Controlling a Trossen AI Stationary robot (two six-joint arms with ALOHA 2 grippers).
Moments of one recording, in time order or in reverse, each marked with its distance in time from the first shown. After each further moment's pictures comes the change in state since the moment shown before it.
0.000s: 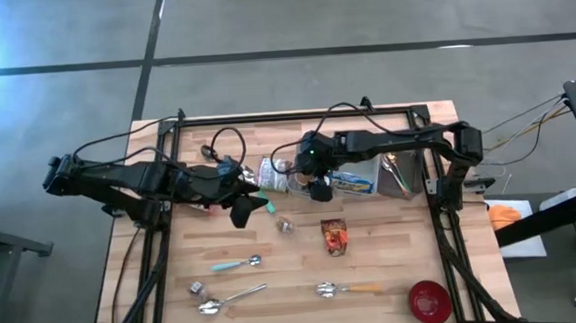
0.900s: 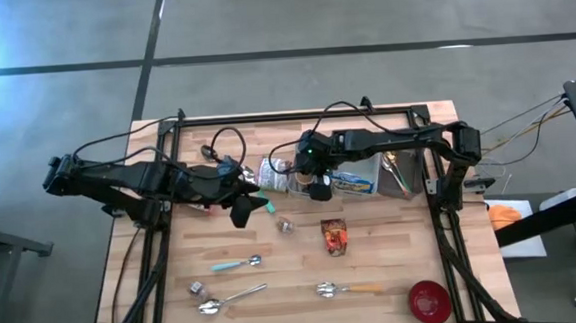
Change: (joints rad) left arm 0.001 0.000 0.000 -0.001 0.000 0.000; right arm 0.001 0.011 0.044 -0.053 0.008 -0.005
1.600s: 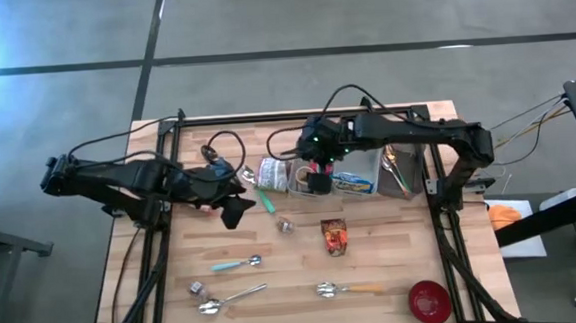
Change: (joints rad) left arm 0.002 -0.038 0.000 -0.211 0.003 -0.011; right arm 0.053 -0.096 0.242 -0.300 0.082 0.193
